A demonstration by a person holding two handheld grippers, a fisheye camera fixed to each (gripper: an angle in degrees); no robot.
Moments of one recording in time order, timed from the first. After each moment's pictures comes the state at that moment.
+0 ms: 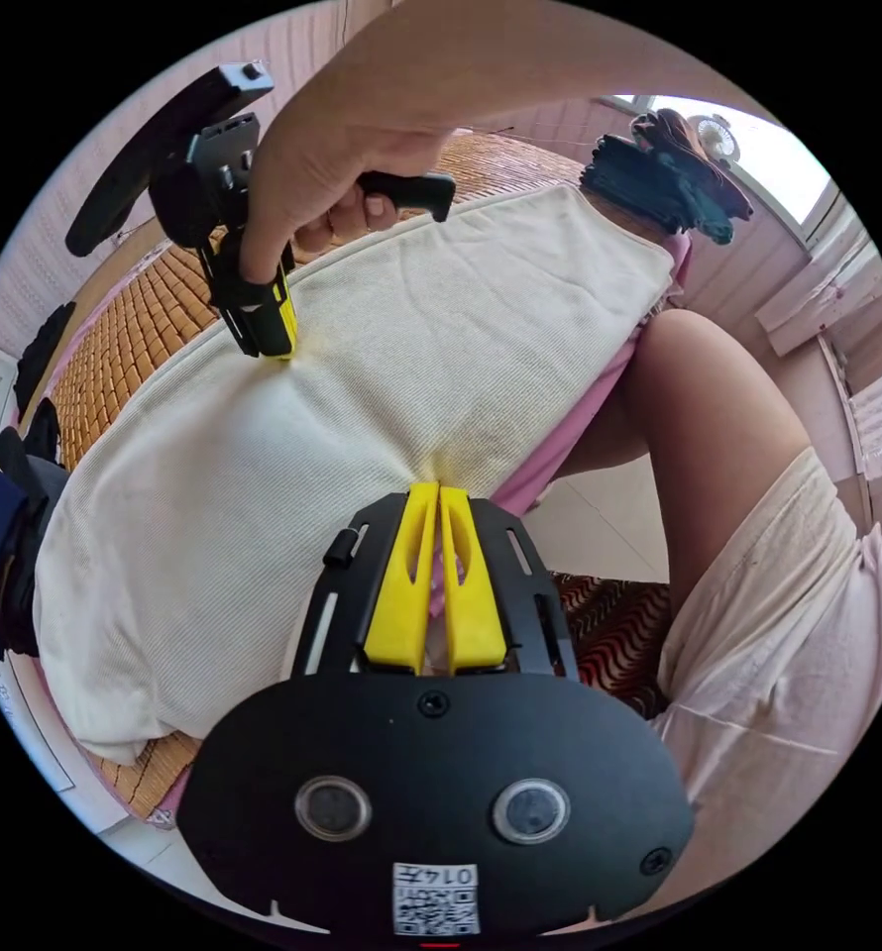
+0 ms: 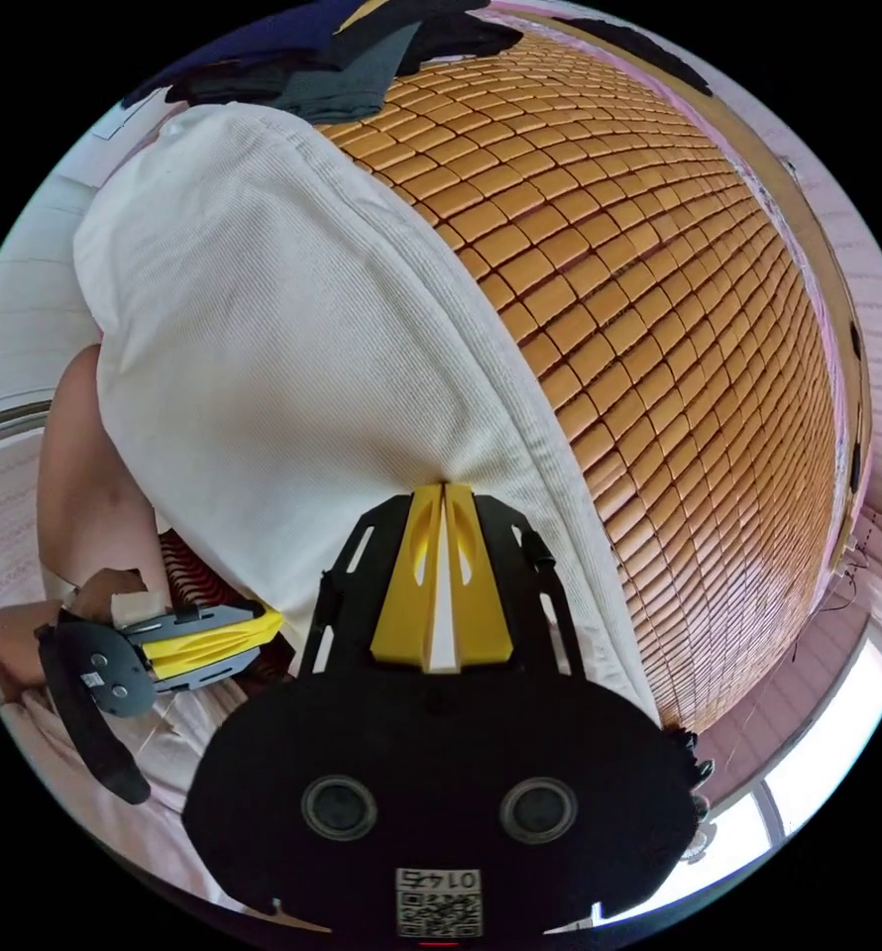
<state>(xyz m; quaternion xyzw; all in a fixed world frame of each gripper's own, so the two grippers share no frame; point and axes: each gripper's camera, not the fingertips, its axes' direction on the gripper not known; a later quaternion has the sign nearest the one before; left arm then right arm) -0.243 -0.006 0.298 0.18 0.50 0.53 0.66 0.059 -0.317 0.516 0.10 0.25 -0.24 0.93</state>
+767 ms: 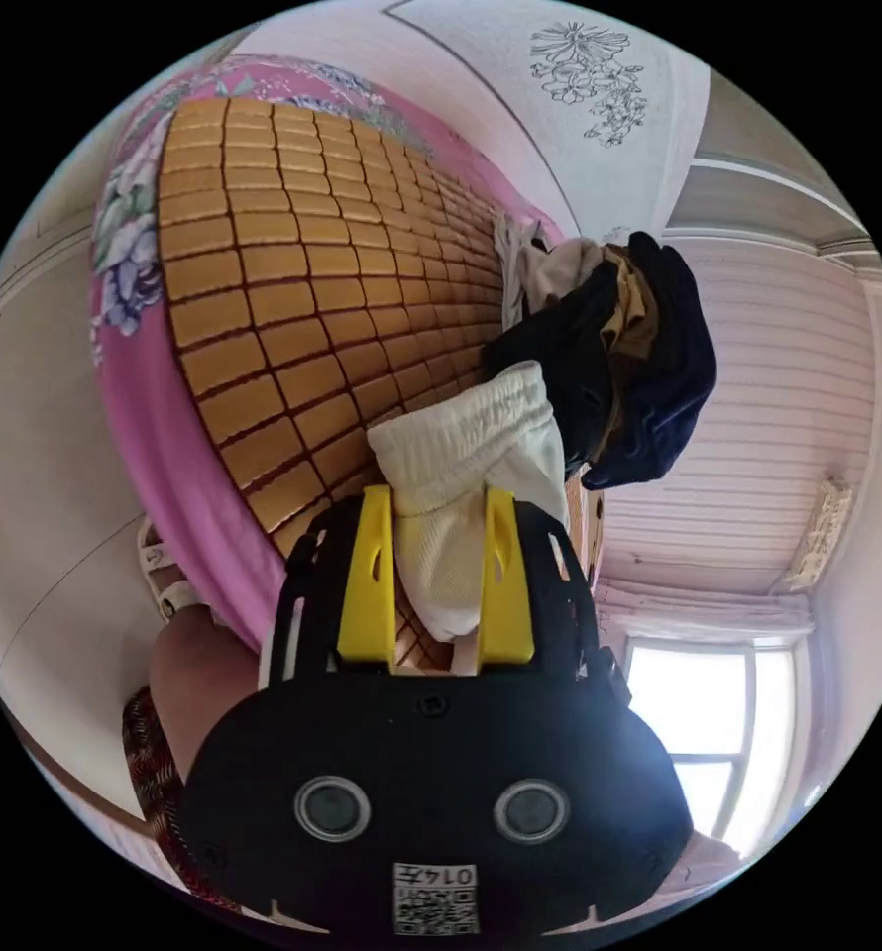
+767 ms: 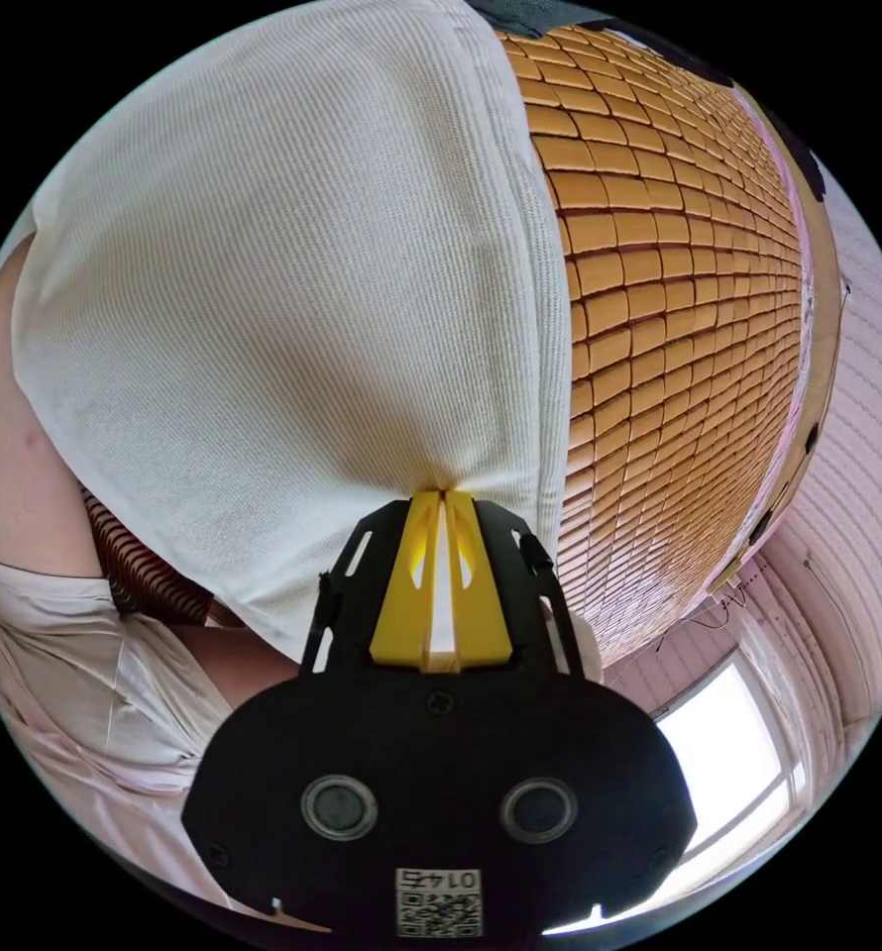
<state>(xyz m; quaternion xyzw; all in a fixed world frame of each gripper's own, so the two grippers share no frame) -0.547 -0.303 0.693 -0.15 0.71 -0.27 0.64 -0.023 -0.413 0.583 -0.01 0.44 -0.28 0.86</state>
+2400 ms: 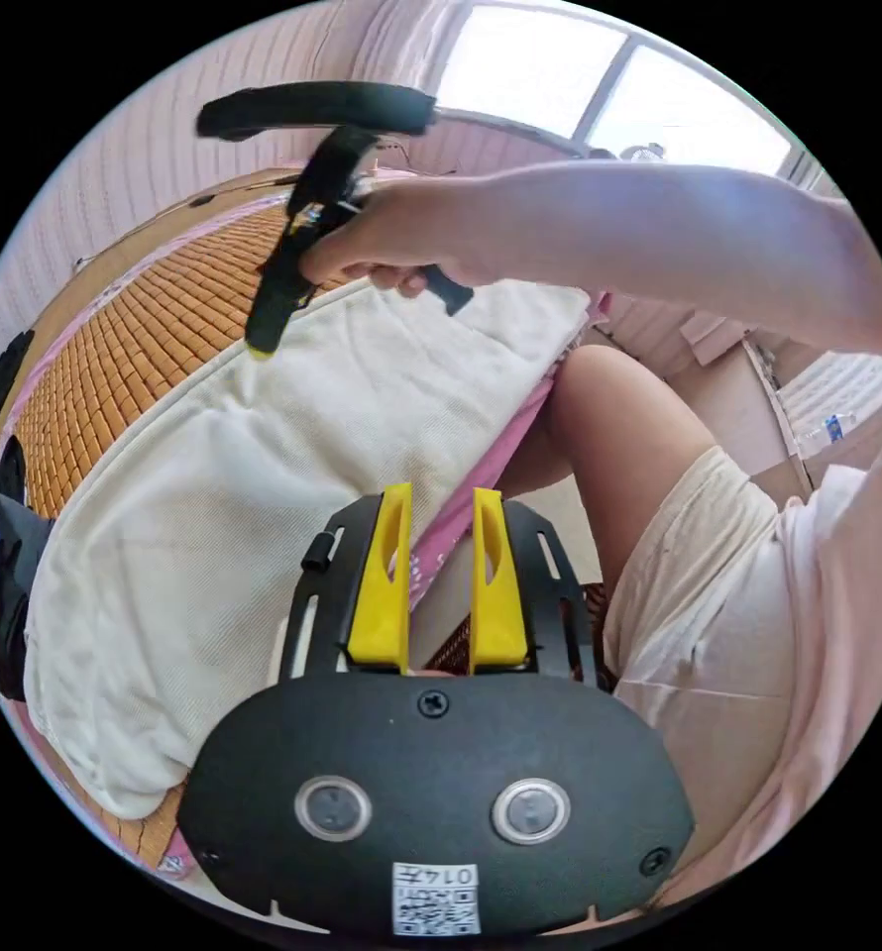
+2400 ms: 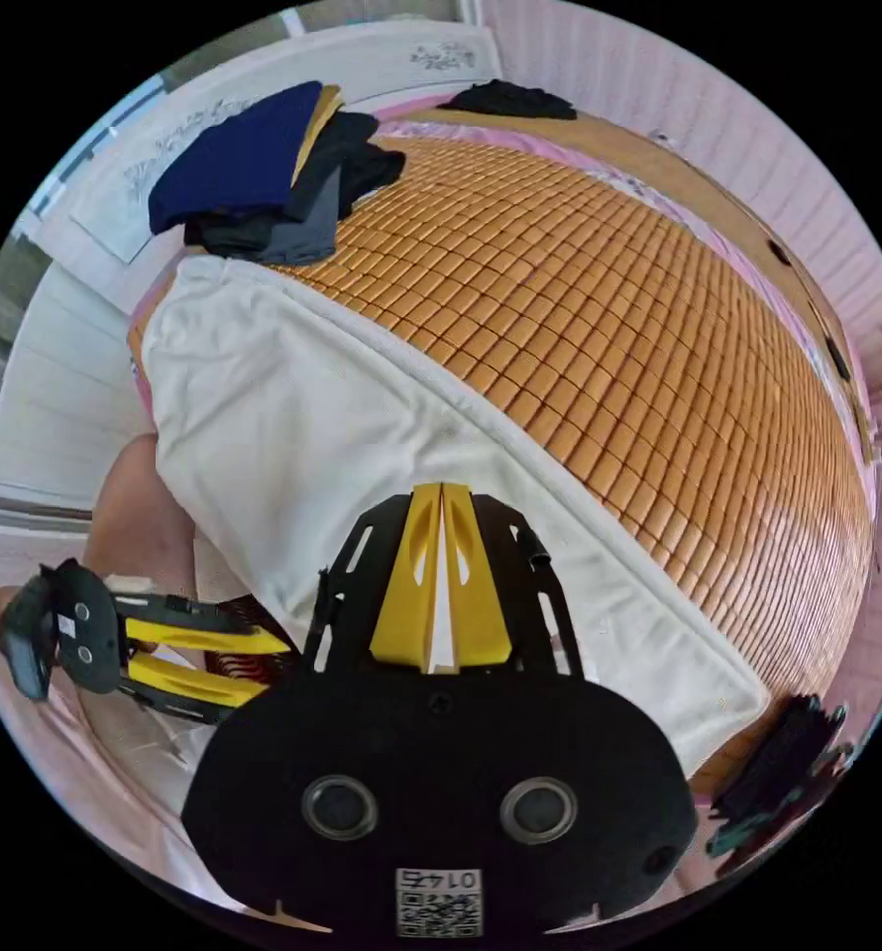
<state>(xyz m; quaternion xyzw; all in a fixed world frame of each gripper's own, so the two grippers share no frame) -0.267 0.030 0.273 -0.17 0.51 0.63 0.56 0.287 -0.167 0.496 0.22 0.24 -0.18 0.93</state>
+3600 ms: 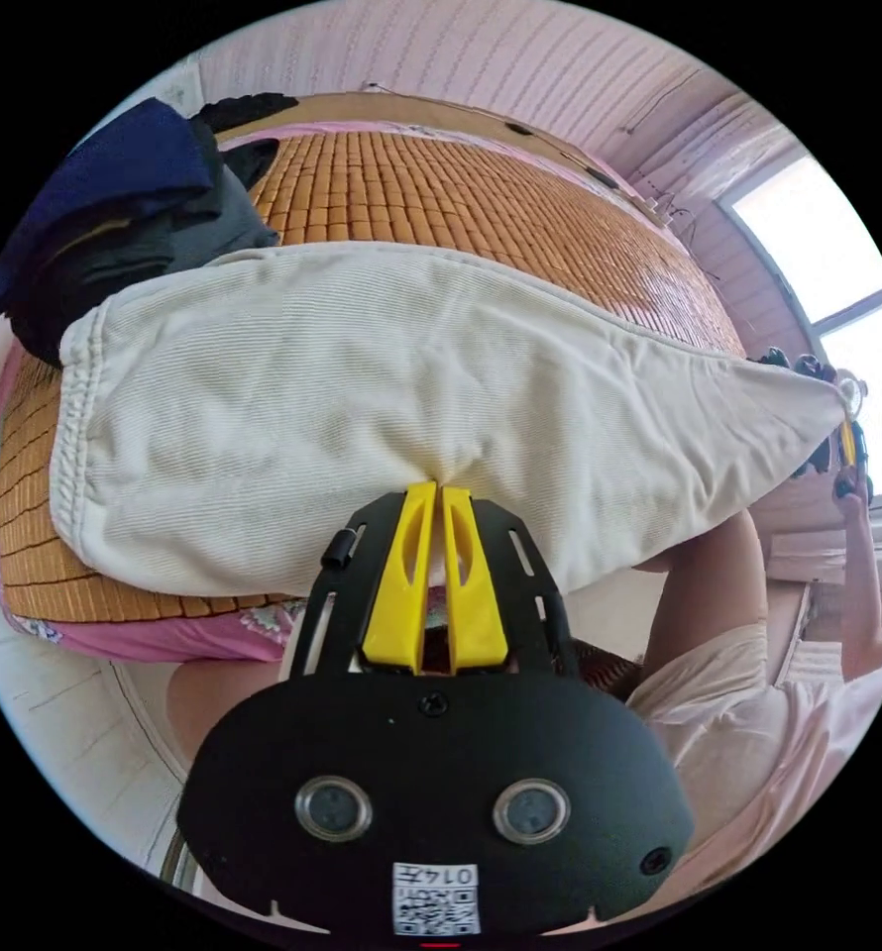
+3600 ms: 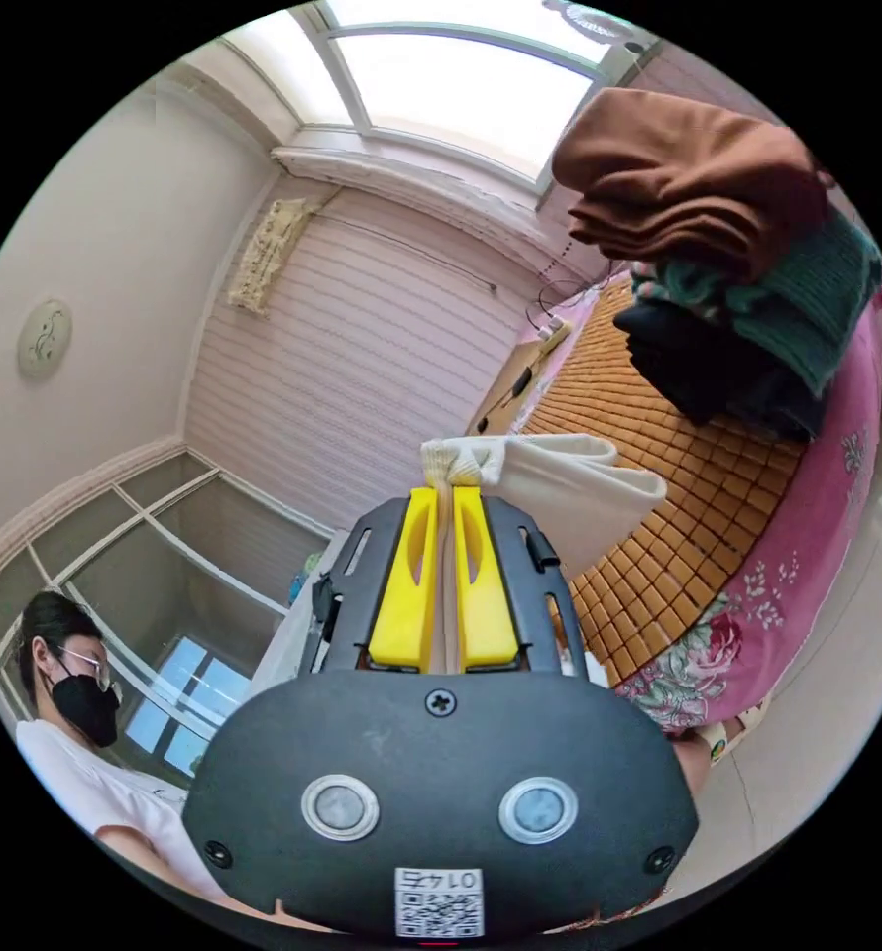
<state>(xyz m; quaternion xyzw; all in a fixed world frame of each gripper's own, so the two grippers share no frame) -0.282 -0.078 0.400 -0.30 0.37 0.42 0.77 0.797 0.413 0.486 0.73 -0.21 0.12 0.64</state>
